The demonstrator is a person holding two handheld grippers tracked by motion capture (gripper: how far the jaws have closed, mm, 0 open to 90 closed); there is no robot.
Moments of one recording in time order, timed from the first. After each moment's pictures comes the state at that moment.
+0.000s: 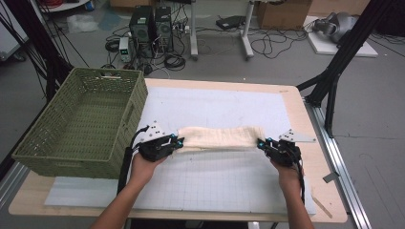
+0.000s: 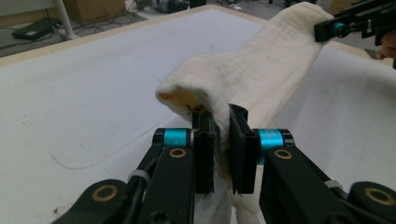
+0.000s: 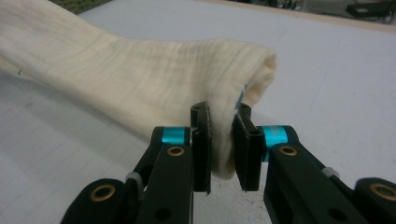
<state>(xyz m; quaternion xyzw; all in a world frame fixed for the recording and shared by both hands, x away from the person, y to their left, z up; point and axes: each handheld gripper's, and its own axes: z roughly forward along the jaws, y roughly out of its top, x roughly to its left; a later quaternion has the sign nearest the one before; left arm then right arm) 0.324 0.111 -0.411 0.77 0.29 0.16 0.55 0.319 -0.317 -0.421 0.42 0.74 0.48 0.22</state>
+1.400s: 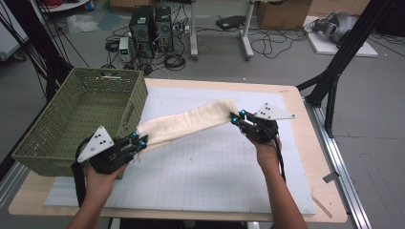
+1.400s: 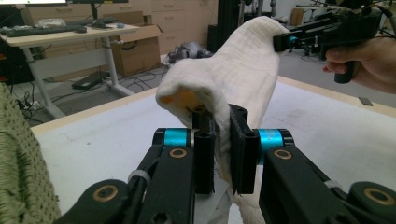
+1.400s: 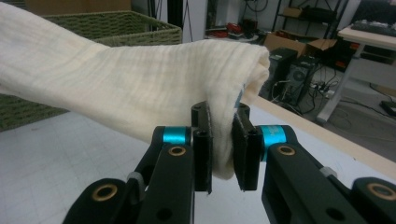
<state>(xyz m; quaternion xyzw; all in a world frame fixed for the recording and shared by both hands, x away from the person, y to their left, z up) 0.255 0.197 -0.351 0.70 0.30 0.25 0.60 0.352 -0.232 -0.347 0.28 0.74 0.55 0.25</state>
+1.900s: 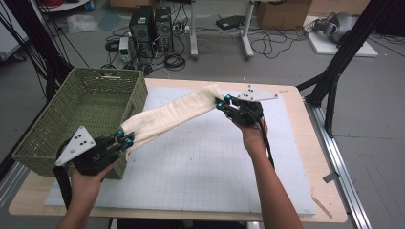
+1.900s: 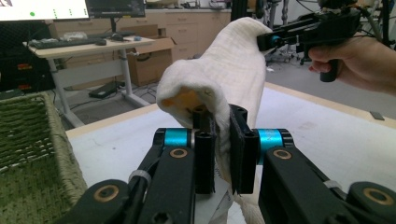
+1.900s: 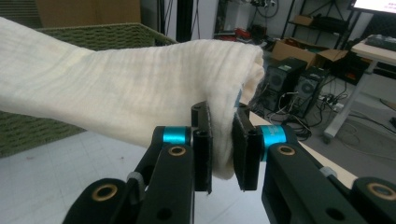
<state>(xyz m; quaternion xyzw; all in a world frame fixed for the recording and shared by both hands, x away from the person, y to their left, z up) 0.244 0.222 -0.337 0.68 0.31 0.27 0.61 0.384 -0.189 -0.316 0.26 0.75 0.55 0.25</state>
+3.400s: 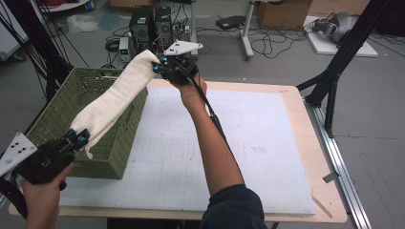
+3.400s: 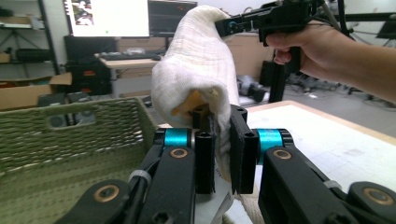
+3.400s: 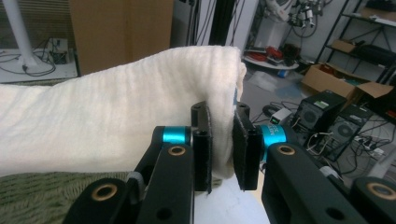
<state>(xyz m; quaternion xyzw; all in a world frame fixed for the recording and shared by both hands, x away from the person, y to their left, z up) 0.210 0.298 -0.322 0.62 0.37 0.34 0.60 0.461 -0.016 -0.249 0.19 0.78 0.56 0.23</state>
